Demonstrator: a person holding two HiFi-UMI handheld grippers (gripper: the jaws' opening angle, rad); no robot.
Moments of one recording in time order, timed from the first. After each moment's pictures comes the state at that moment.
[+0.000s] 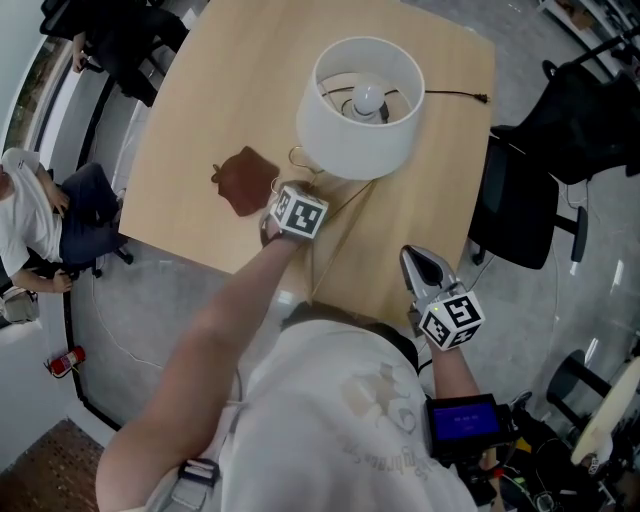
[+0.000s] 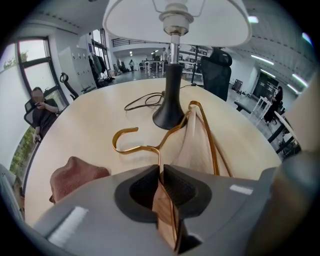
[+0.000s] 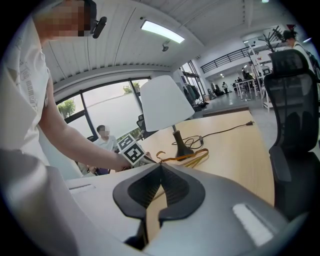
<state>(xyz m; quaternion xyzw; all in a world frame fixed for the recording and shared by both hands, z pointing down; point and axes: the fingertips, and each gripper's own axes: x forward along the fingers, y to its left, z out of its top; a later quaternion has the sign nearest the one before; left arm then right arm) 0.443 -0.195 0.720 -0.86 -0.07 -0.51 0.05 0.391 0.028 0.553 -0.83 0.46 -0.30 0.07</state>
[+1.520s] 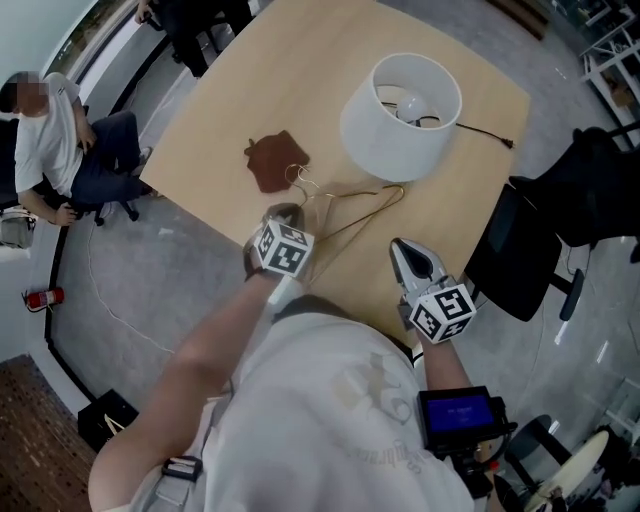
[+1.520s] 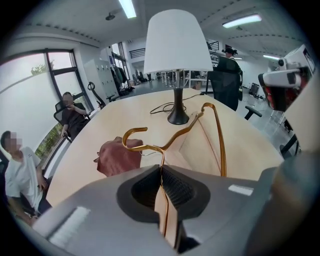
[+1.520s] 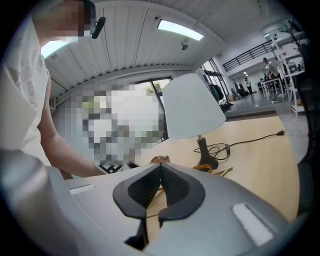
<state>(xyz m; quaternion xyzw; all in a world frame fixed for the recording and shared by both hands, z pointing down) 0.318 -0.226 0.658 -0.89 0.04 -0.45 0.06 0.368 -0.025 0.530 -0.78 0.58 -0.25 0.05</state>
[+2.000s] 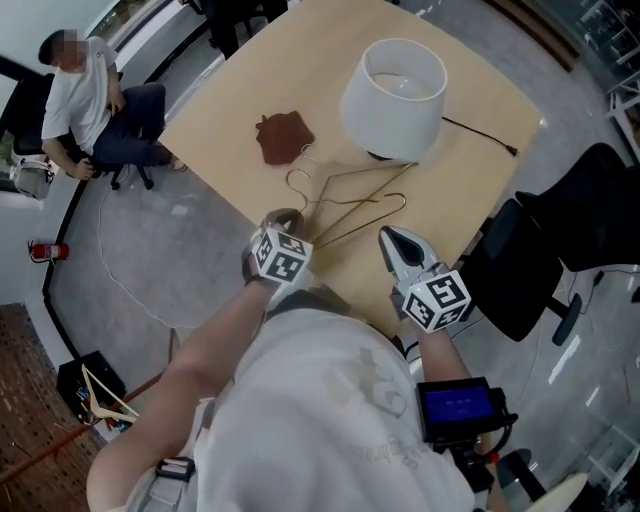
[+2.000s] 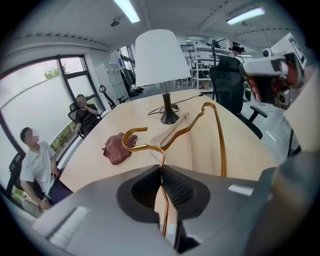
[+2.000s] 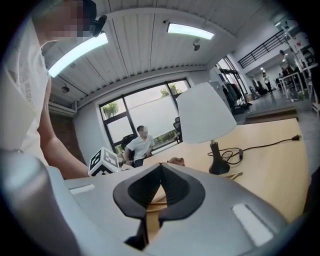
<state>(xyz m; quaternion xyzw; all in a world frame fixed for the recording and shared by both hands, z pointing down) 0.275 -0.148 0.626 -0.89 0.11 -0.45 0.07 0.362 0.010 0.502 -0.71 0.66 -0.22 0.06</state>
